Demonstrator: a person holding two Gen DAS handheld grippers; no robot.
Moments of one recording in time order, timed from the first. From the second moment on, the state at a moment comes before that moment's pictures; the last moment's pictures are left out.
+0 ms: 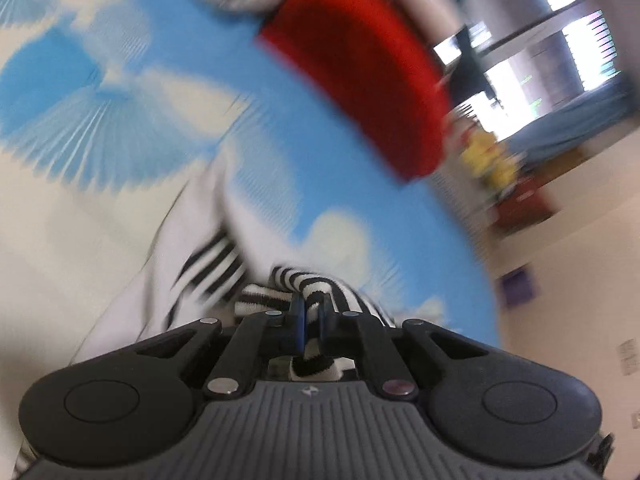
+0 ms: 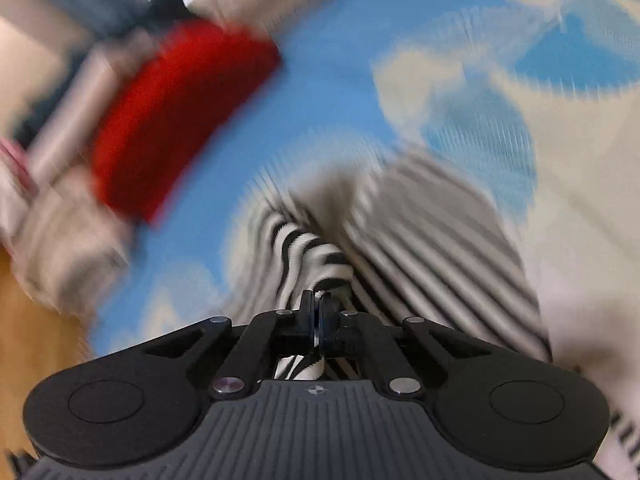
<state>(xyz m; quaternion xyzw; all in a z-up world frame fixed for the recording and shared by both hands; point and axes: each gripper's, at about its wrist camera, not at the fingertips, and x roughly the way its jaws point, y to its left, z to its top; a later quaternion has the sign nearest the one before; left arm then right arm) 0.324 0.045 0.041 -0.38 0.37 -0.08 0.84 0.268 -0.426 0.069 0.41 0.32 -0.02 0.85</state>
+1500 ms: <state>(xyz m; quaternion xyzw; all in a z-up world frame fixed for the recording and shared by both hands) 0.345 0.002 -0.031 -0.20 0.57 -0.07 0.80 0.272 -0.403 0.041 0.31 0.46 0.01 0.83</state>
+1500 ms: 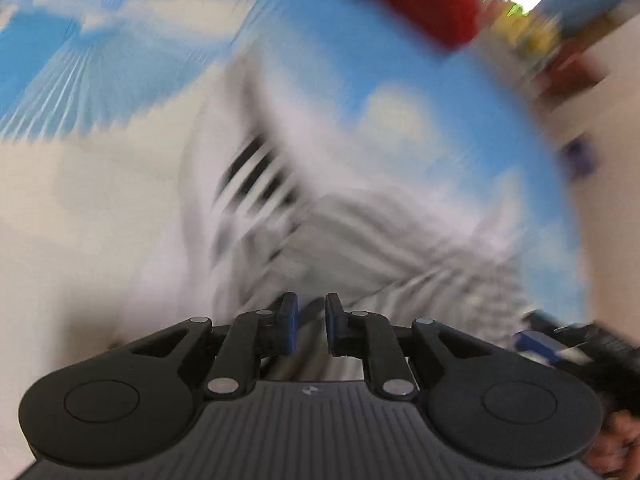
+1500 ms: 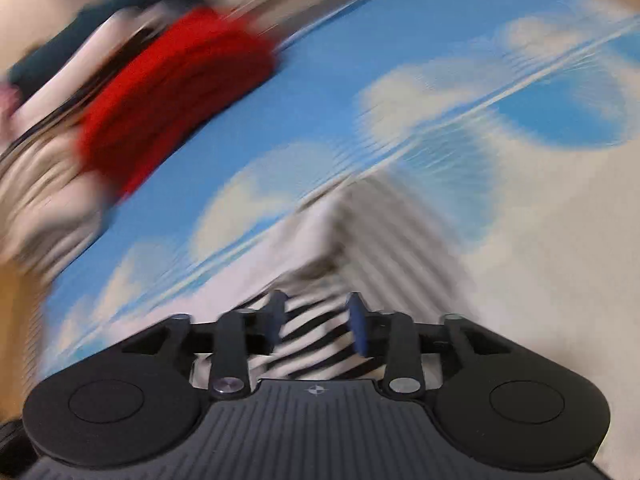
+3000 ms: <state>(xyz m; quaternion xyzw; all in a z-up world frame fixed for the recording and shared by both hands) 0.020 0.010 0.059 -0.07 0.46 0.00 0.88 -0.009 -0.422 0.101 0.12 0.36 -0.09 0.92</state>
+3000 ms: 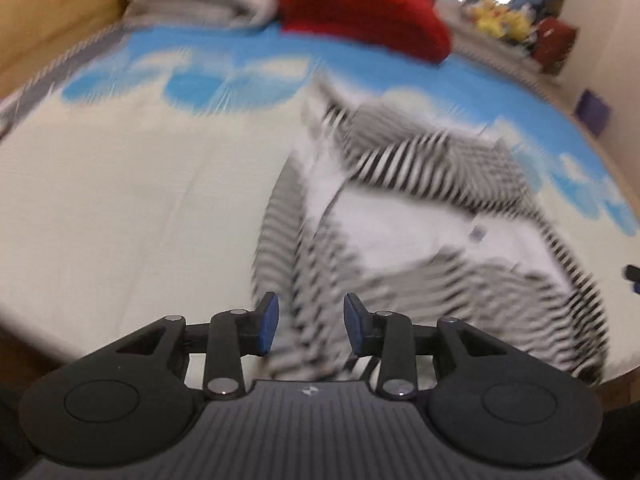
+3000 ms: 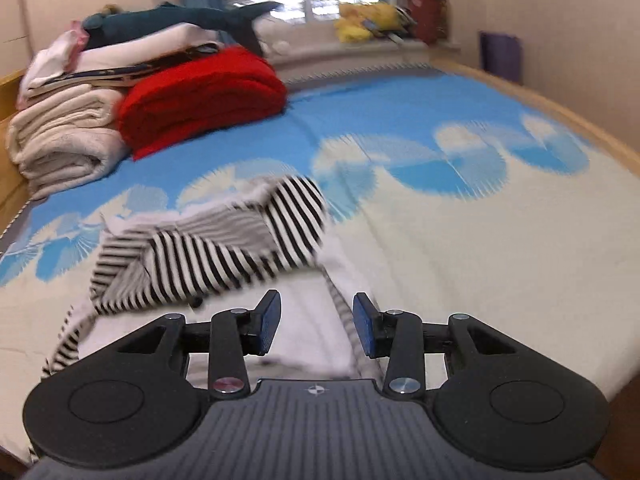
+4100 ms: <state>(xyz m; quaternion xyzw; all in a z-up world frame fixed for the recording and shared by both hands) 0.055 0.062 0.001 -0.27 0.51 0.01 0.82 -0.014 -0.444 0.041 0.19 0.45 -0.14 0.86</state>
